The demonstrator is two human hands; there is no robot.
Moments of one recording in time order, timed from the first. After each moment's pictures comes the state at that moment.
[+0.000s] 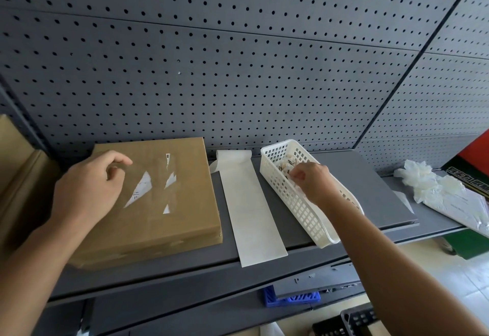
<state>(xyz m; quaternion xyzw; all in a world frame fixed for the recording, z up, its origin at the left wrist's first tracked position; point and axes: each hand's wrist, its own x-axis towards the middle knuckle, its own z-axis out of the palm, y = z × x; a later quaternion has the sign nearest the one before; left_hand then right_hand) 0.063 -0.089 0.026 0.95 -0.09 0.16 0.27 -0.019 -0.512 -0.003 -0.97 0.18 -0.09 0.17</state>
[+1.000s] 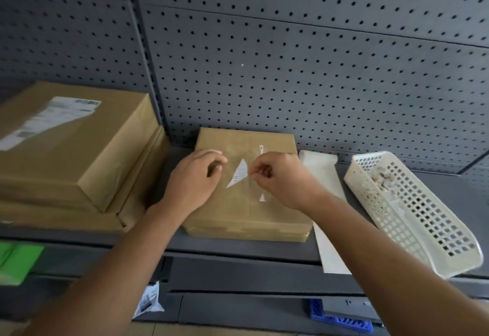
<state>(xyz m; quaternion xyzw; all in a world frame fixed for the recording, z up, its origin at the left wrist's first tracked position) 0.061 -0.059 -0.003 0.93 -0.15 0.10 0.32 0.019 -0.266 0.059 -0.95 -0.10 0.00 0.30</state>
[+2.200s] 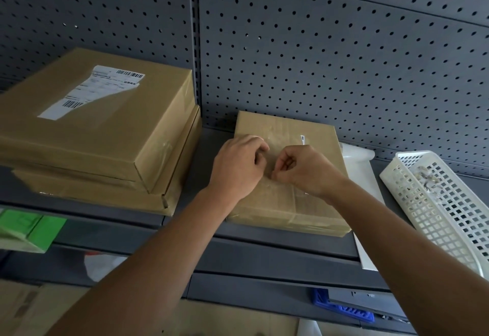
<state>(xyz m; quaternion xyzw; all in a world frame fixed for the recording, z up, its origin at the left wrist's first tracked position) 0.058 -0.050 -0.005 0.93 -0.15 0.12 0.31 0.043 -0.214 0.036 -0.91 0.02 0.12 0.39</state>
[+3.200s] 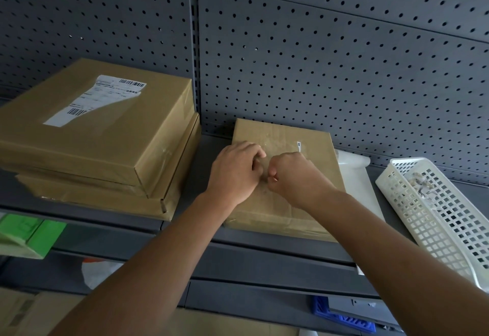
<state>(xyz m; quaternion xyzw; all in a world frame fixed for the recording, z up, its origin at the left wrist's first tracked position) 0.053 -0.051 0.003 0.94 -0.14 0.10 0.29 0.036 -0.190 0.047 -0.99 -0.10 0.06 0.08</state>
